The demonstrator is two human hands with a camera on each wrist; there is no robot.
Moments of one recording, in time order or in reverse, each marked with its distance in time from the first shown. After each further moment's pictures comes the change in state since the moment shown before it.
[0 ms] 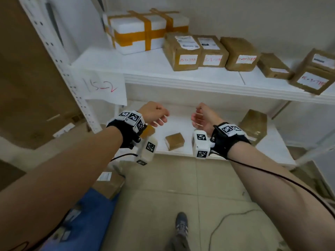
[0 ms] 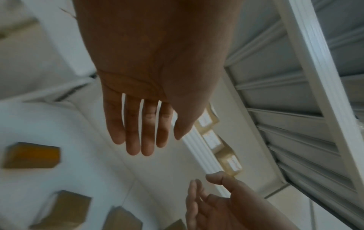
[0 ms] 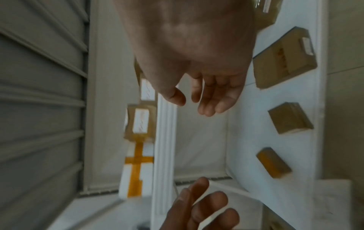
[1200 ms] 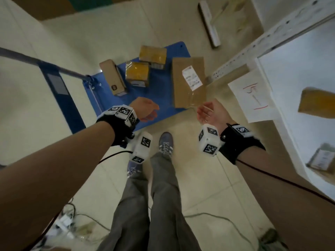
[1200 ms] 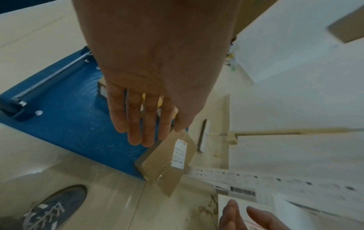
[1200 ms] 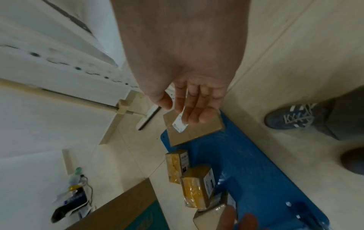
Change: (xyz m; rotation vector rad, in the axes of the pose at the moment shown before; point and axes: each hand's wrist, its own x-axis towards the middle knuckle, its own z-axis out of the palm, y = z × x) left_hand -0.089 -0.642 -0.005 -0.731 0.352 -0.999; right_hand 0.186 0.480 0.377 -0.558 -0.347 0.648
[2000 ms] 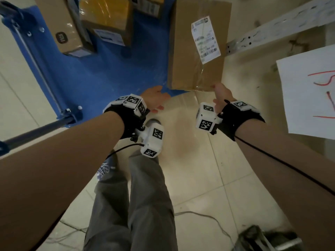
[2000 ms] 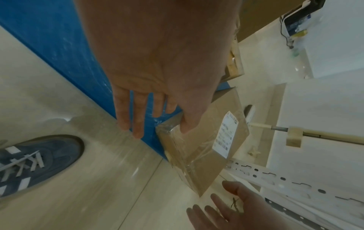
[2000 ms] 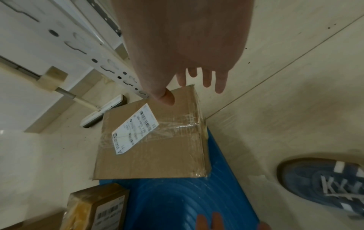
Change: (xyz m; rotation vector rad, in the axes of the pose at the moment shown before) left_hand 0.241 -0.052 0.112 -0.281 -0.158 -0.190; right_hand 0.289 0.030 -0.008 -0.656 0.359 -0.002
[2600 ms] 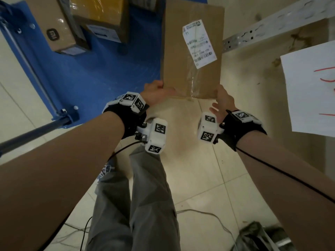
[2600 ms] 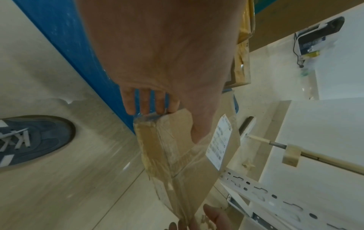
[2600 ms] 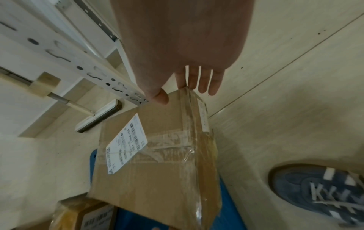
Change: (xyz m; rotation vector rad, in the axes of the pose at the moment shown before) left_hand 0.031 -0.008 0.003 0.019 0.059 0.121; right_hand 0.022 0.031 -0.005 0.118 0.048 0.043
